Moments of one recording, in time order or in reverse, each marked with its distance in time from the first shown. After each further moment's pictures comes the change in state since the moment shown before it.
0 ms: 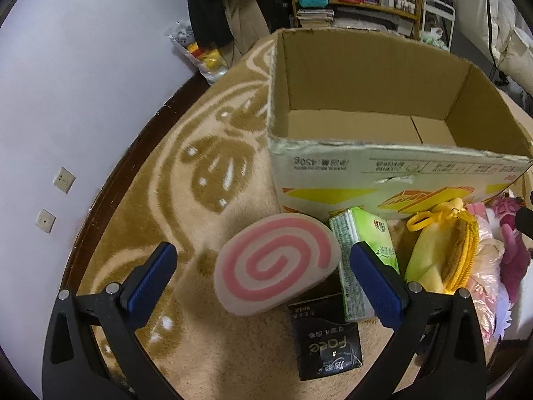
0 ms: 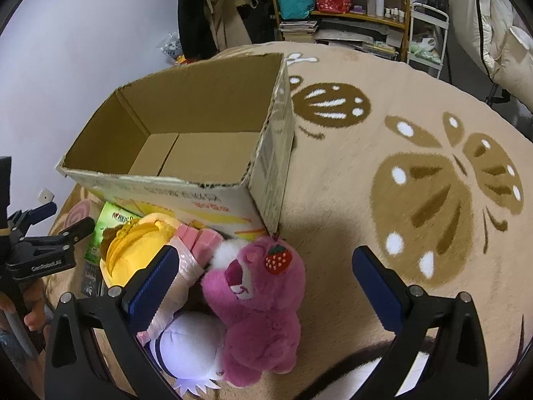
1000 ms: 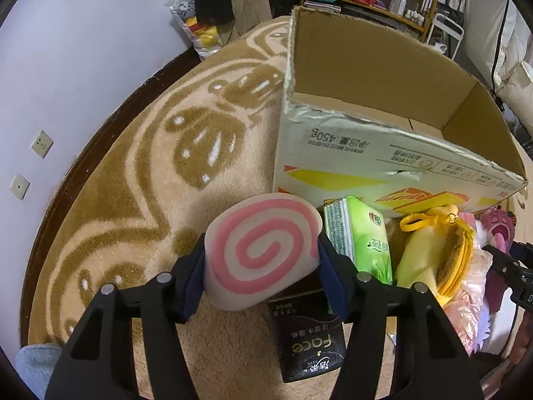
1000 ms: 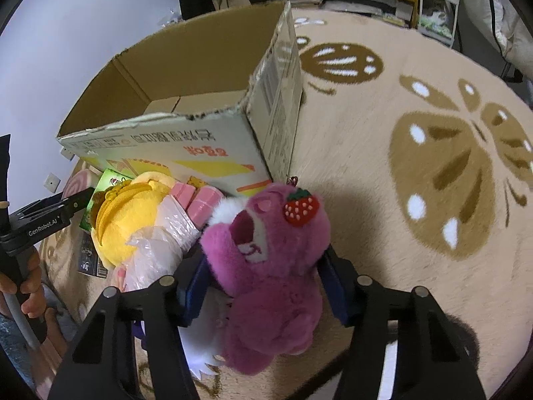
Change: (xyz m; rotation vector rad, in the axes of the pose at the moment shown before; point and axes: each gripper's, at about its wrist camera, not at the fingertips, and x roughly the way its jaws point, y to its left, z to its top) left arm 0.011 0.014 -0.010 -0.126 0.055 -0.125; right arm 0.016 -0.001 -0.019 0.006 0.103 0.040
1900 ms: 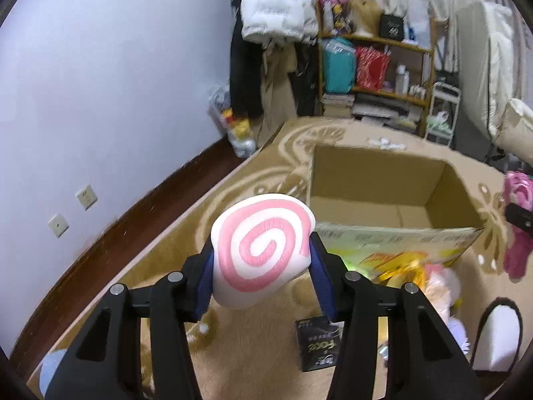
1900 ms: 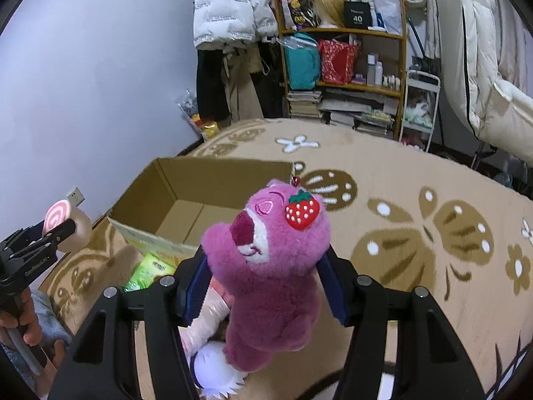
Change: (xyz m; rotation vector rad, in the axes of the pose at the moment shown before) left arm -0.121 0.010 -0.014 -0.013 -0.421 0.100; right arm -0.110 0.026 0.025 -0.079 -0.396 -0.047
